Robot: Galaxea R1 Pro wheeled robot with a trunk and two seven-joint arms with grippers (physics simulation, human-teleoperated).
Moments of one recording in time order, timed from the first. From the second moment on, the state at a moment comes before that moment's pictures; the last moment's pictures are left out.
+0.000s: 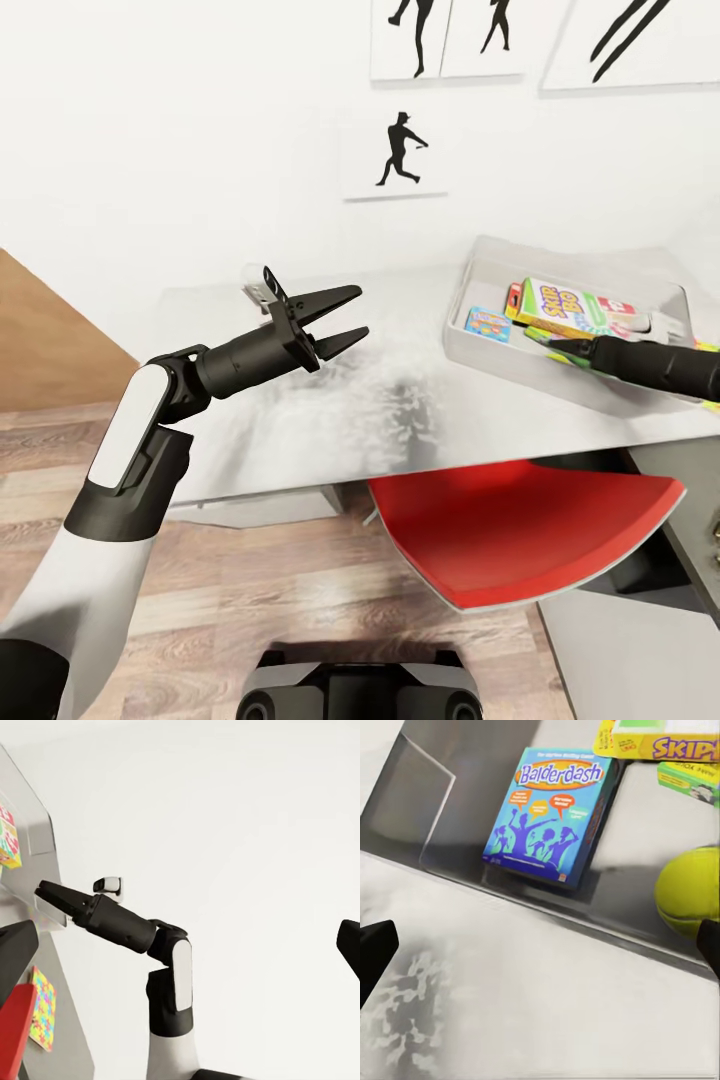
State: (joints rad) left arm -0.92 0.09 -0.26 -1.61 1.75 0.91 -0.01; right arm -0.86 -0.62 -0.02 -1.59 -1.19 1.04 -0.18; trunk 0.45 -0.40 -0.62
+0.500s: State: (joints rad) left arm -0.92 0.09 -0.26 -1.61 1.75 0.91 -0.01; right arm -0.85 -0.64 -0.09 -1.61 -1.19 1.04 -0.06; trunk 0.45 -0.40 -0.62
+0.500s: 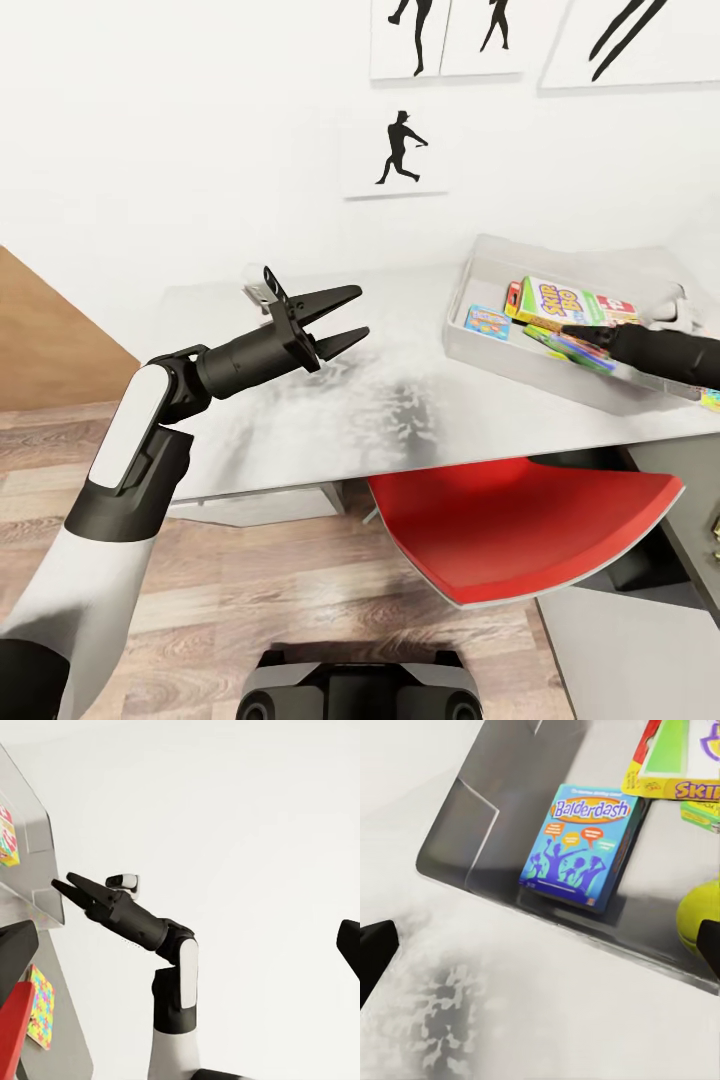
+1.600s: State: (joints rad) left arm -0.93 0.07 -0.27 -1.61 1.75 0.91 -0.01; right arm -0.72 -0.71 -0.34 -1.61 -1.19 1.04 0.05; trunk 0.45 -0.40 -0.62
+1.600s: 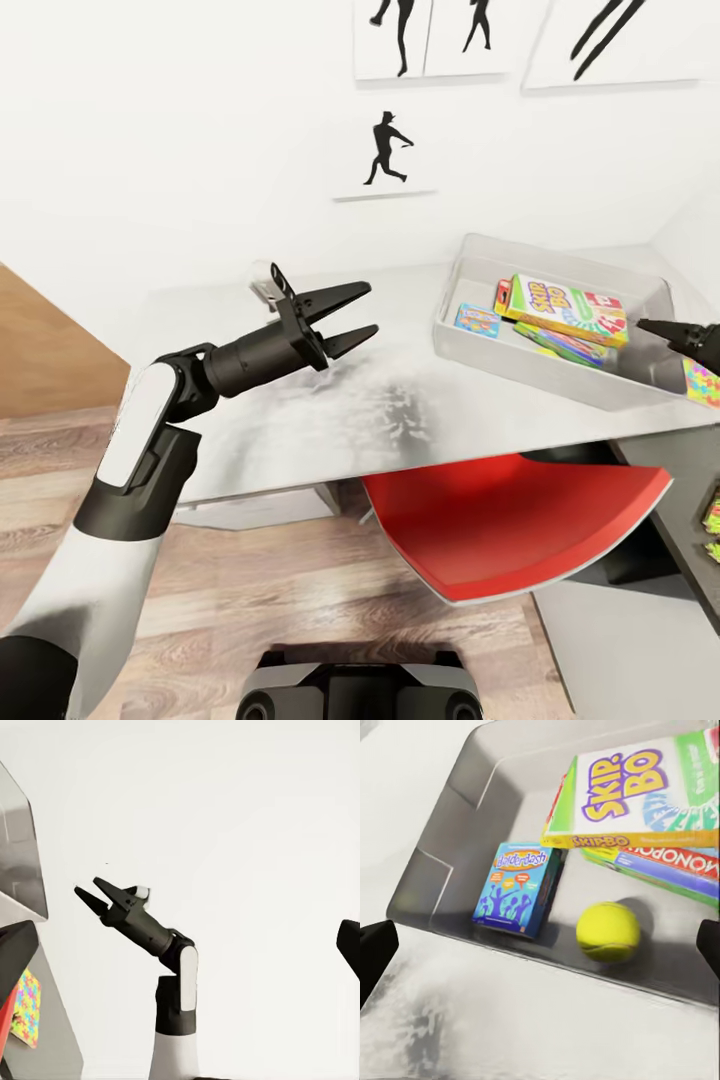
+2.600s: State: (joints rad) left arm -1.05 -0.08 -0.45 -1.61 1.75 0.94 0.03; right arm -0.49 -0.72 -0.54 -1.61 -1.20 1.04 0.16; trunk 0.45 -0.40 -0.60
